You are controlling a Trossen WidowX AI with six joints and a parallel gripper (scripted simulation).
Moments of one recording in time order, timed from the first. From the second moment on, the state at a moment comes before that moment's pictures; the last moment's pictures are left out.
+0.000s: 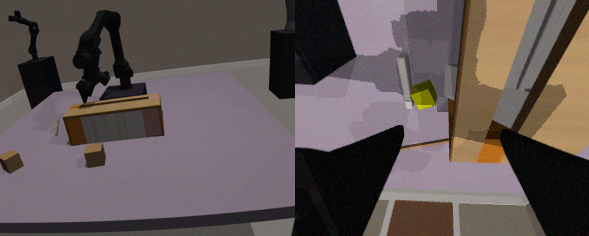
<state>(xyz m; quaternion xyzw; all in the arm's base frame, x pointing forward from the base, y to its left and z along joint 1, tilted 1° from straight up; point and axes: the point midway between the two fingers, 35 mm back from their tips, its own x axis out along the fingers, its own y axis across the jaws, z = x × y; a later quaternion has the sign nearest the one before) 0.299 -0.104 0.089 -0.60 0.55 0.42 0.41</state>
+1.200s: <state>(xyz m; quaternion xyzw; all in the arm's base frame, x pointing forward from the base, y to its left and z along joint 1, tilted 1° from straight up) 0.276 -0.136 0.092 0.21 0.60 -0.25 0.73</state>
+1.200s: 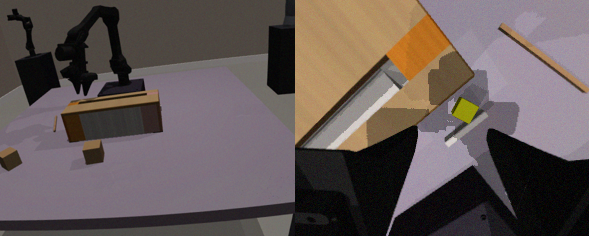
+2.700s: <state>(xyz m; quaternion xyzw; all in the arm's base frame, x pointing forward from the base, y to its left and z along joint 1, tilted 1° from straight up) 0.265 -0.168 0.033 0.84 0.03 -0.54 0.02</state>
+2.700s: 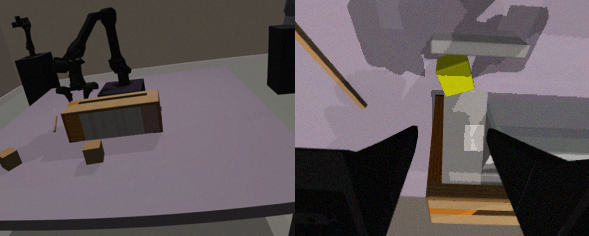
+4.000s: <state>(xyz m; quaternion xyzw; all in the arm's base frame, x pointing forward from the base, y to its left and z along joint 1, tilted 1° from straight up) 0.264 -0.164 -0.033 0.84 0.03 -0.54 0.02</state>
